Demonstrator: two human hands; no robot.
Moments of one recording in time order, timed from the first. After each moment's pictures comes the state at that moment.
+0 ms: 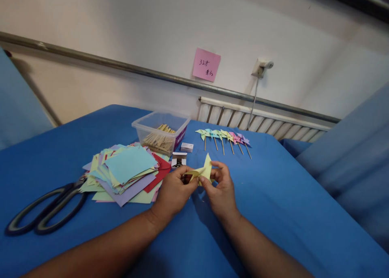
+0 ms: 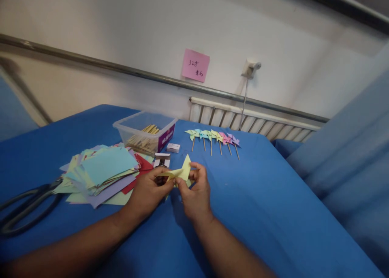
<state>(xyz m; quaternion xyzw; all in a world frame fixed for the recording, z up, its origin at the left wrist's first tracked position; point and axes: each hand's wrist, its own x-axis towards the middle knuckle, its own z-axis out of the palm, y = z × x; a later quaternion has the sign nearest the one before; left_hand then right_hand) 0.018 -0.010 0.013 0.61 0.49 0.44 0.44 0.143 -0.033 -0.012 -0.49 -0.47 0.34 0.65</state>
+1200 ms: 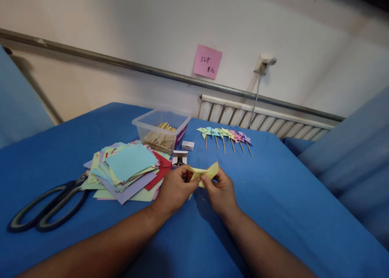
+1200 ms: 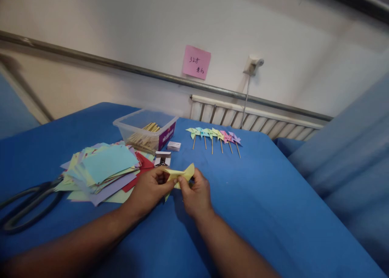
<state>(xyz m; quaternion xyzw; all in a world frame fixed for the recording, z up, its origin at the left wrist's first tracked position) 0.017 -0.007 0.012 0.61 0.48 0.43 0.46 0.149 -0.029 -0.021 -0.52 -0.52 0.33 0.59</state>
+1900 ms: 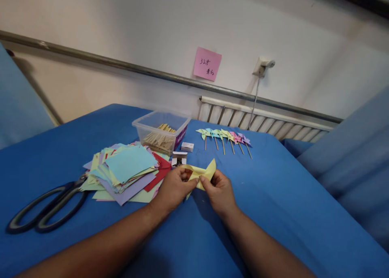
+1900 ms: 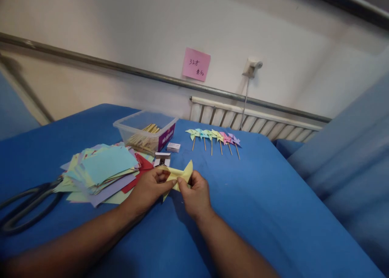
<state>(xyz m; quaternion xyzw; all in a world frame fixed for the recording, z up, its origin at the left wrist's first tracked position) 0.017 -0.005 0.011 0.52 0.42 0.43 0.60 0.146 -0.023 -0.027 -0.45 -0.43 0.47 0.63</state>
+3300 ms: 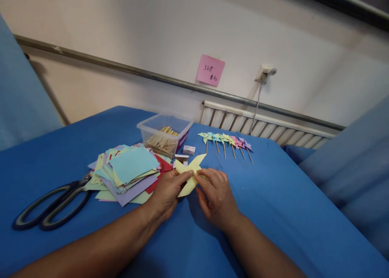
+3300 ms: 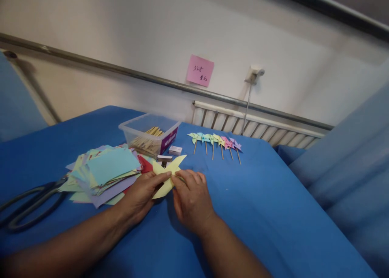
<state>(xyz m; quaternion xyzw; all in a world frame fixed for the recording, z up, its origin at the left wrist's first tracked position) 0.012 -0.007 0.023 0.32 0.42 0.48 0.70 0.163 -0.038 -0.001 -0.44 -0.83 -0.08 0.35</state>
